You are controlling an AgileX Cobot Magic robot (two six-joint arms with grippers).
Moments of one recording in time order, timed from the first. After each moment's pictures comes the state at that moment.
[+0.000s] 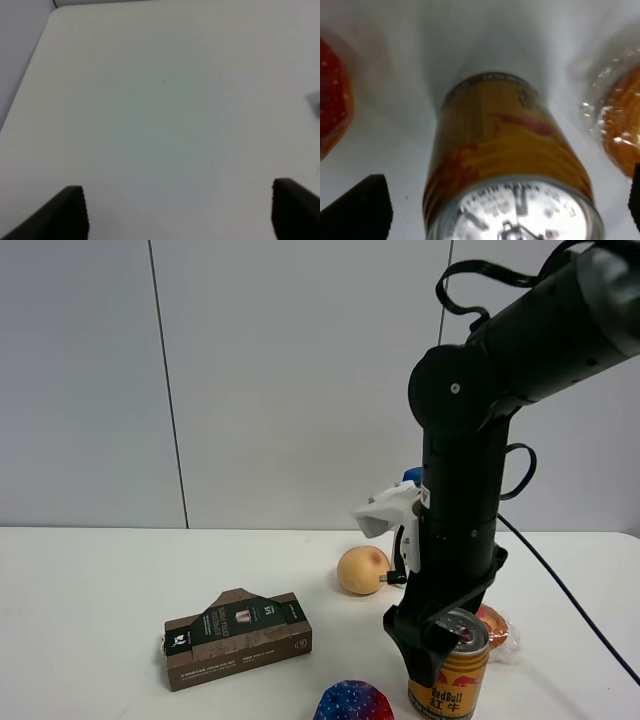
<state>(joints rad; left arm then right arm) 0.08 0.00 -0.49 0.02 1.07 -0.01 0.61 1.91 -1.18 -0.17 0.96 -0.13</state>
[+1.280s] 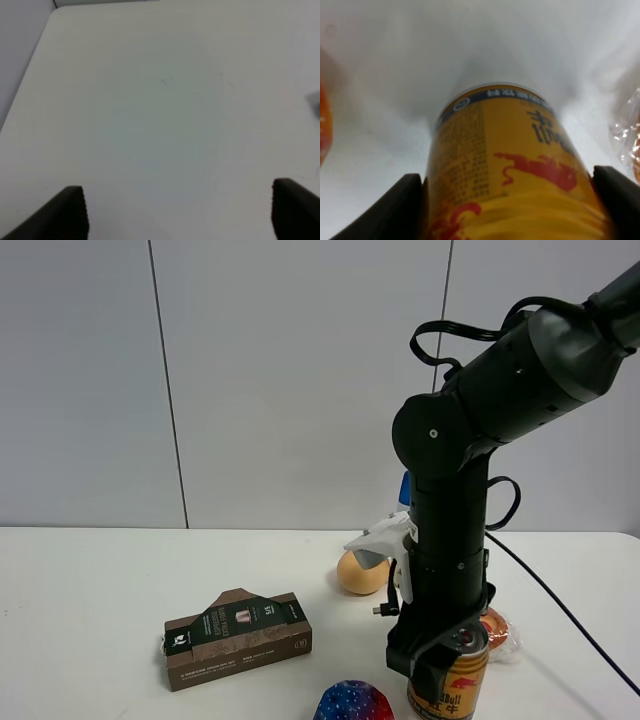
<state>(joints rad) 0.08 0.00 -0.49 0.02 1.07 -0.01 0.61 1.98 -1.18 -0.17 0.93 -0.09</state>
